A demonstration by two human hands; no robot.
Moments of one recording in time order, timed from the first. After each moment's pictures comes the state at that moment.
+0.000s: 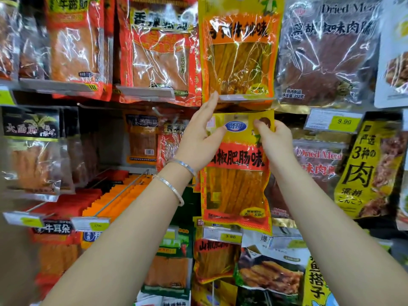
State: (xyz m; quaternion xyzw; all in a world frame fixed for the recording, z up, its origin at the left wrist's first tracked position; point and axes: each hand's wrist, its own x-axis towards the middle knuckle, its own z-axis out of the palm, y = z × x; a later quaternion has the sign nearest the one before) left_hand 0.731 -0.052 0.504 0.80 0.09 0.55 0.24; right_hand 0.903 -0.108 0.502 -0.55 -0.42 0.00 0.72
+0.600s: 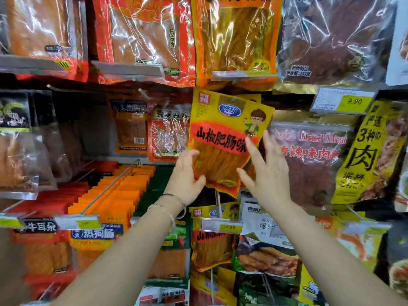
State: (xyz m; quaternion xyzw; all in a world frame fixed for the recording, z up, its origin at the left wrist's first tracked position) left_hand 0.753 0.024 0.370 0.84 0.23 0.44 0.19; right_hand 0.905 -0.122 0.391 -0.69 -0.51 -0.40 0.32
